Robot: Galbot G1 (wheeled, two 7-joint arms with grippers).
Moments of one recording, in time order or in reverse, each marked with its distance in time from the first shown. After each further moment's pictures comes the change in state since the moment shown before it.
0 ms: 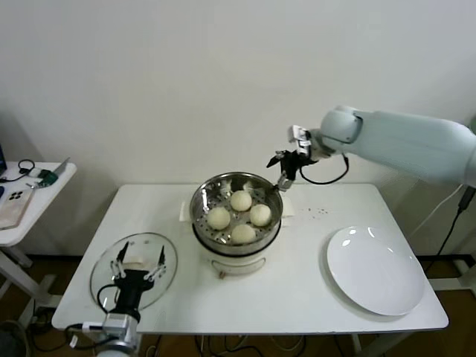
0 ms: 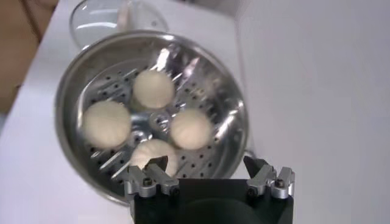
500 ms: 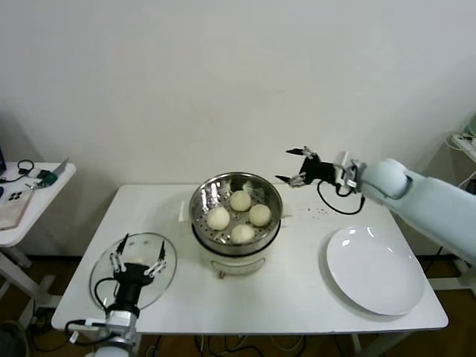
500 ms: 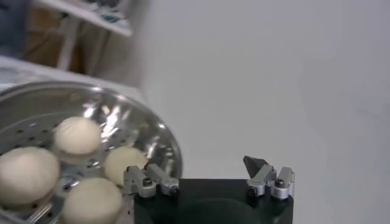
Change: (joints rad) left arm -0.007 -0.005 -0.012 -0.029 0.142 0.002 0.024; right arm -0.663 -0.308 0.741 0.213 -0.180 0.132 0.363
